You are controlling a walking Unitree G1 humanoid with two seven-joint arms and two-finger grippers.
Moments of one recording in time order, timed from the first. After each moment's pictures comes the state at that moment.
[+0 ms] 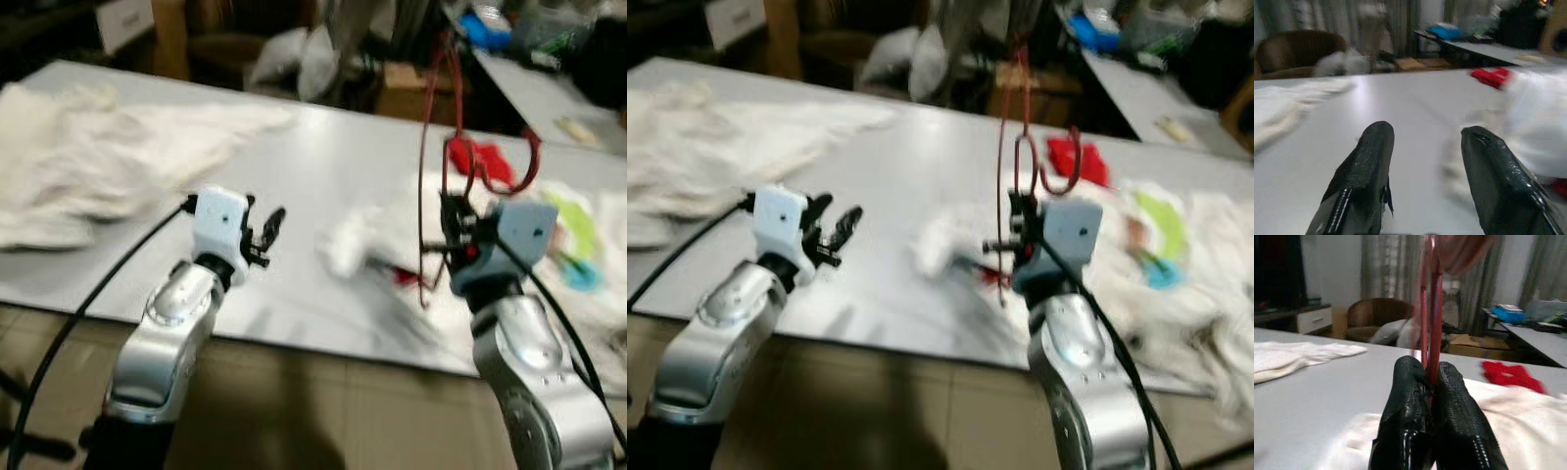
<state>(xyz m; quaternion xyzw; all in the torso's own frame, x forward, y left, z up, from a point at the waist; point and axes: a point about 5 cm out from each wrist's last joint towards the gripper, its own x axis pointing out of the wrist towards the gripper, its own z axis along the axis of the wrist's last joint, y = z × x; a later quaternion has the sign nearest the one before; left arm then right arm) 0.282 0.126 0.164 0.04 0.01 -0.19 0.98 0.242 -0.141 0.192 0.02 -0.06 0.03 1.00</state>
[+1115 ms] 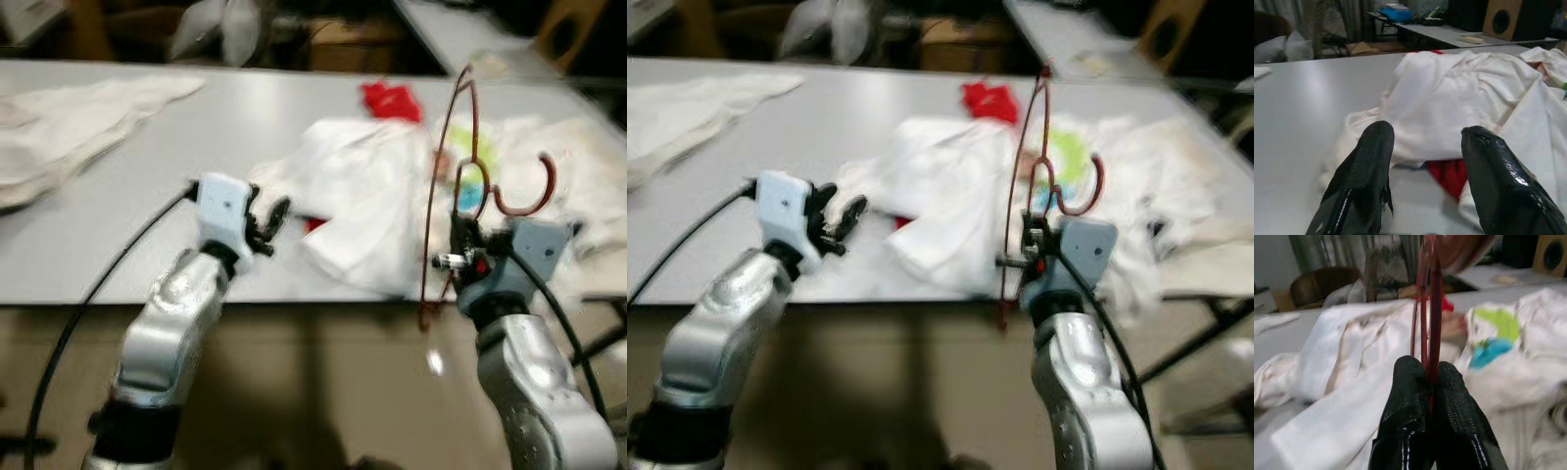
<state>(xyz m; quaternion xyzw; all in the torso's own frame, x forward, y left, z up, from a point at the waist) 0.292 0.126 0.173 0.03 0.01 -0.19 0.98 0.229 -0.151 0.166 0.08 0.01 -0.01 1.00</state>
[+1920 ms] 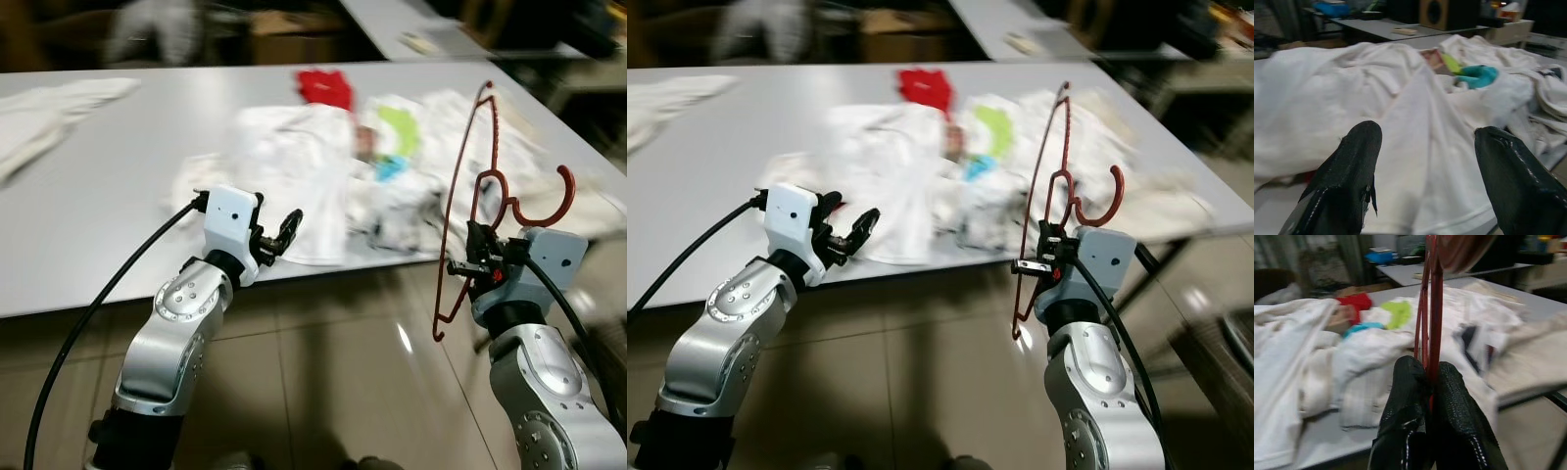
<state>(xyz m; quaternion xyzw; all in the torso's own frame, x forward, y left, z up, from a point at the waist) 0.286 0.123 0.166 0.03 0.01 -0.20 0.98 0.226 -0.164 0.165 0.07 0.01 -0.04 1.00</state>
